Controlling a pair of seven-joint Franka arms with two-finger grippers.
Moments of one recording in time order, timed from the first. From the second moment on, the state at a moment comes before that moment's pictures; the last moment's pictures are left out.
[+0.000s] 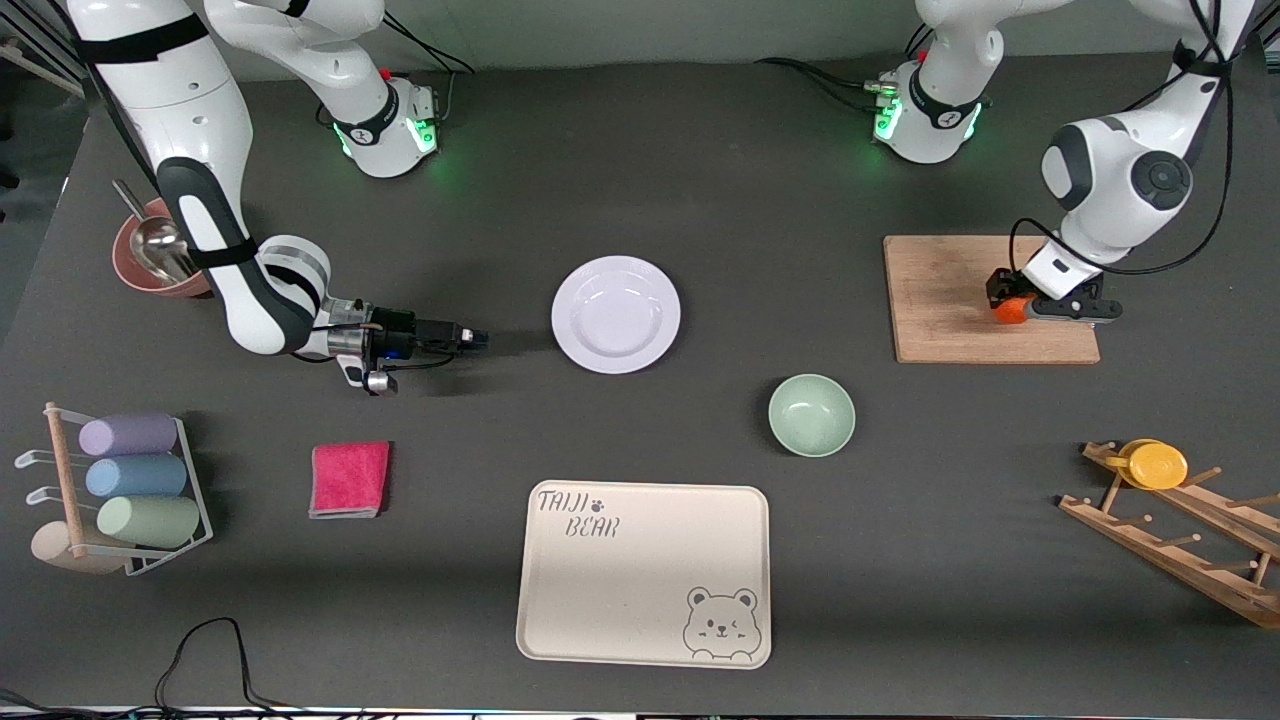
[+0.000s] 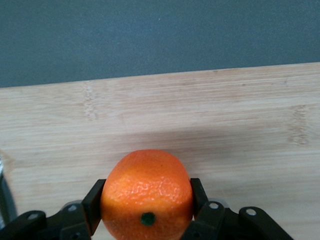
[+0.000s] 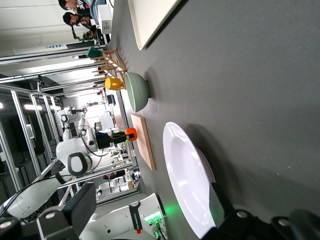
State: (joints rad) left arm 0.21 0.00 0.00 -2.71 0.03 2.68 0.26; right arm 0.12 0.41 -0.05 -2.33 1.54 1.89 -0.93
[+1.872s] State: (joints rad) left arm -0.37 0.36 -0.61 -1.79 0.20 2.17 -1.24; right arm 0.11 0.46 -0.05 -2.25 1.64 2.02 -0.91
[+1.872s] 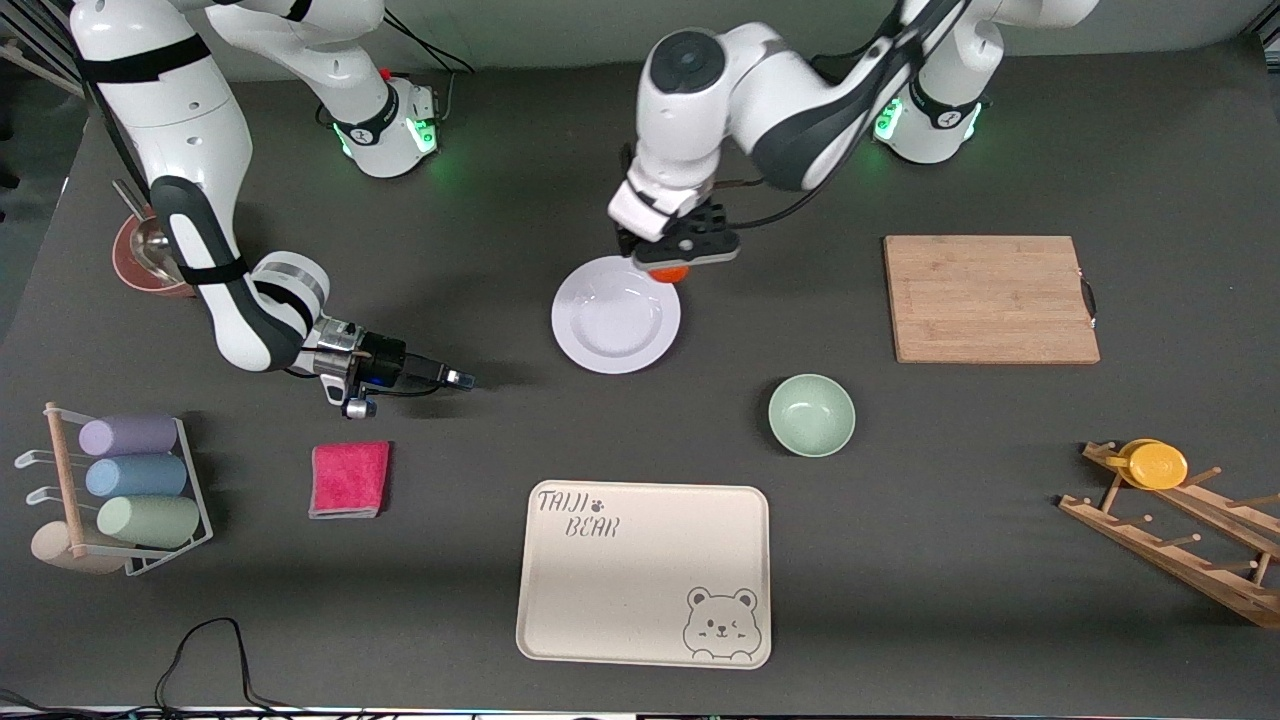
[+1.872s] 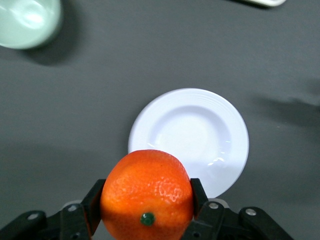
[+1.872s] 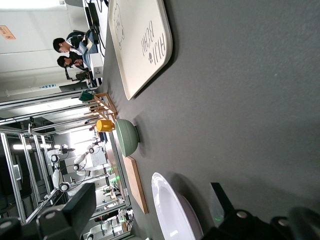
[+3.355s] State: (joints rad) left arm -0.58 0.74 -0.48 -1.70 0.42 2.41 -1.41; right arm 0.24 0.43 0.00 -2.44 1.96 2.03 -1.10
